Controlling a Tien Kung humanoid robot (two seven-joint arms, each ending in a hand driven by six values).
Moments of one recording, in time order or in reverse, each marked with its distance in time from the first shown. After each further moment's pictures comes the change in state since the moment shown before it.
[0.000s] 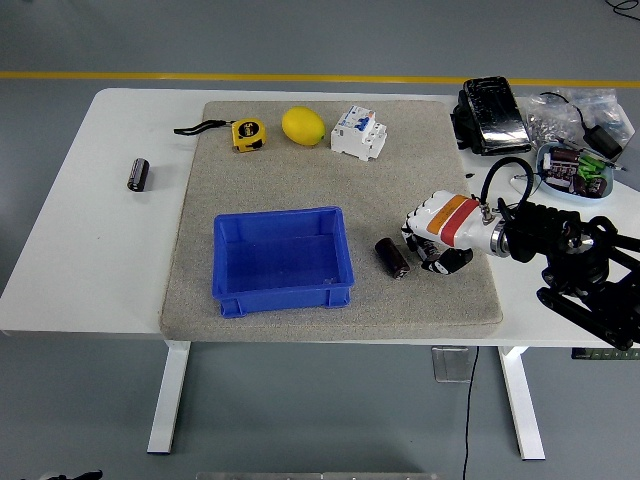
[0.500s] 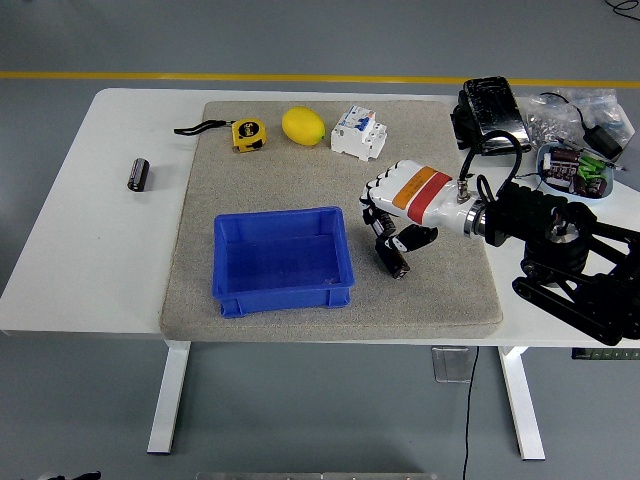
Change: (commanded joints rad) left arm -0.001 0.001 -0.009 0.001 0.020 0.000 0.004; right arm 0.016 0.009 0.087 0.233 0.032 -0.030 -0.060
